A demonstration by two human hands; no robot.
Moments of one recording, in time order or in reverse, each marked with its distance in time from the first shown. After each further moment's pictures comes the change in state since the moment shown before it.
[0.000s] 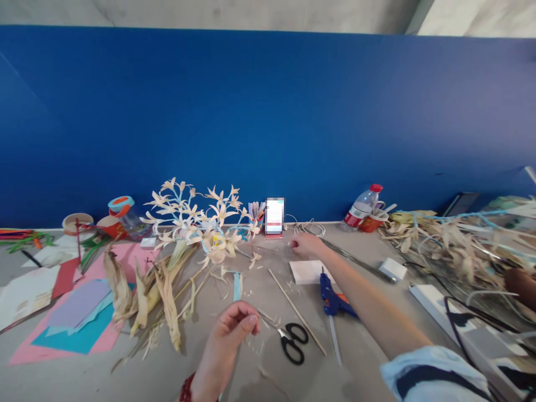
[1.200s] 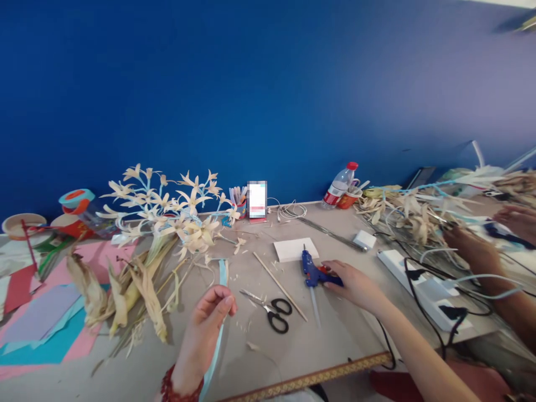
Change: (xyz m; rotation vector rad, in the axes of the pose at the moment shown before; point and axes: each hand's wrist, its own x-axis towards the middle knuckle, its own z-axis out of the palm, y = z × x) left_hand -0.002 0.005 -0.009 -0.001 0.058 0.011; right_hand -0.201 0.039 0.084 0.296 0.250 0.057
